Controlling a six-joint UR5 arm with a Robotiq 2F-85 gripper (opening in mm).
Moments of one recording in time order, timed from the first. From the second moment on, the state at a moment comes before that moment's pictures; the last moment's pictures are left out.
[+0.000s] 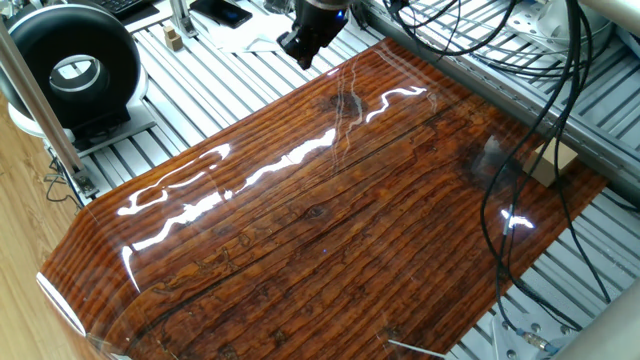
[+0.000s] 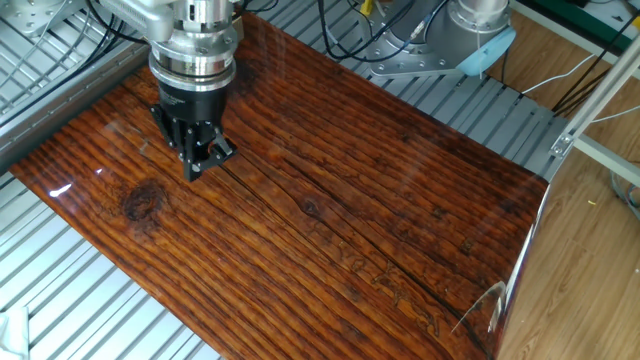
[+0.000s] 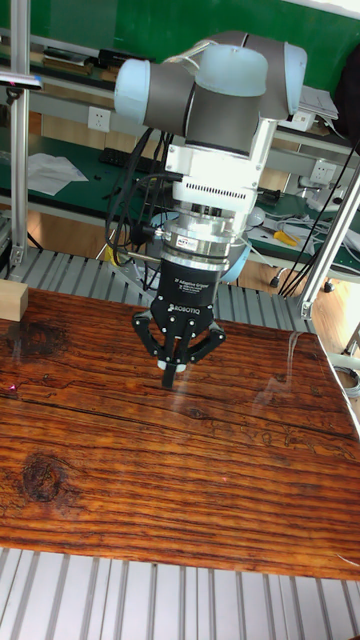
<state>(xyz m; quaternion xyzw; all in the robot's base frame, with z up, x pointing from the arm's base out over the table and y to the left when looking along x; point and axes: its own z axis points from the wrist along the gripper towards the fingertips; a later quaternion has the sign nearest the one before) 0.616 -0.001 0.194 0.00 0.99 0.00 0.14</state>
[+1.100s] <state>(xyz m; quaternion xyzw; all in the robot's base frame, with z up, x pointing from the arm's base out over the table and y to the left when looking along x) 0.552 -0.018 0.144 -0.06 1.00 0.02 0.06</state>
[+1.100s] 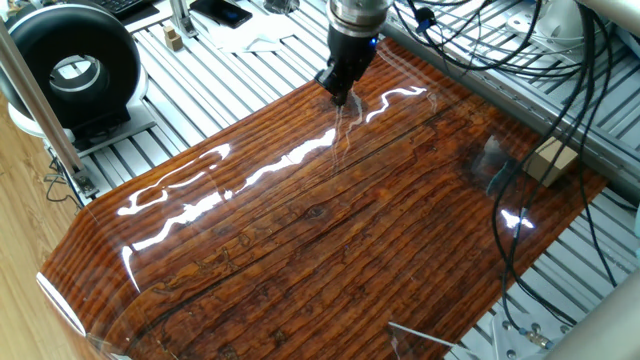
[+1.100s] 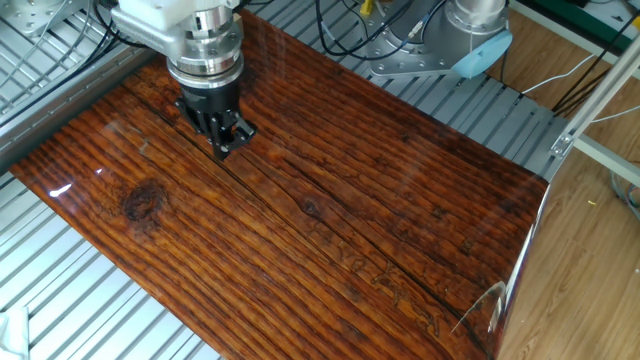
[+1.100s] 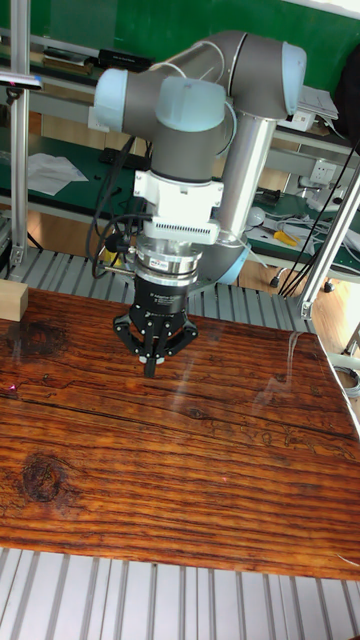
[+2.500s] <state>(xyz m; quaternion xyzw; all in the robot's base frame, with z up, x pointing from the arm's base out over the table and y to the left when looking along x) 0.533 -0.027 0.135 -0.10 0.99 0.00 0.03</state>
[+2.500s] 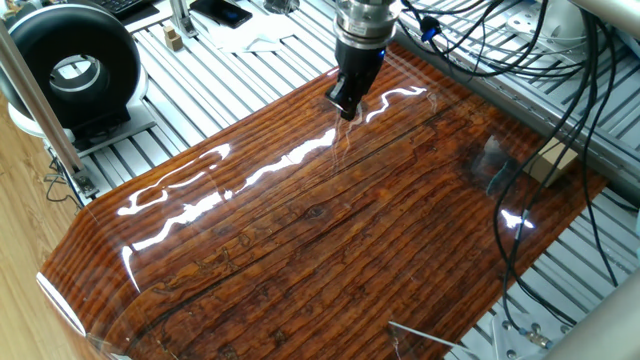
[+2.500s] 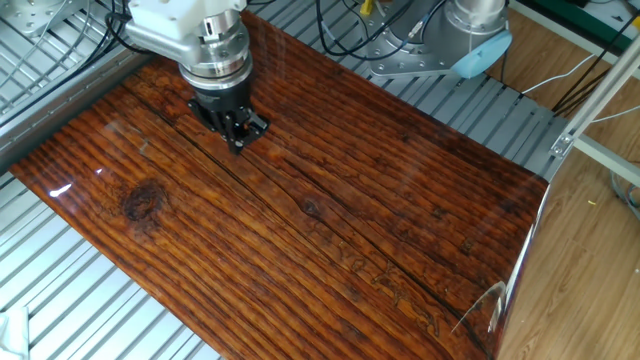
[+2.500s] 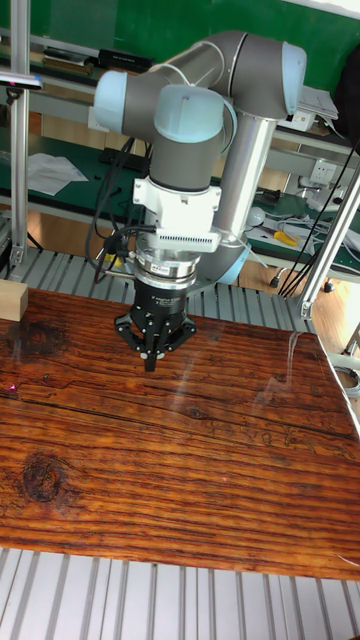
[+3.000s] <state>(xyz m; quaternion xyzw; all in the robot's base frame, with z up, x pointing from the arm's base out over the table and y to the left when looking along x) 0.533 -0.039 0.135 -0.06 1.00 -0.02 0.03</state>
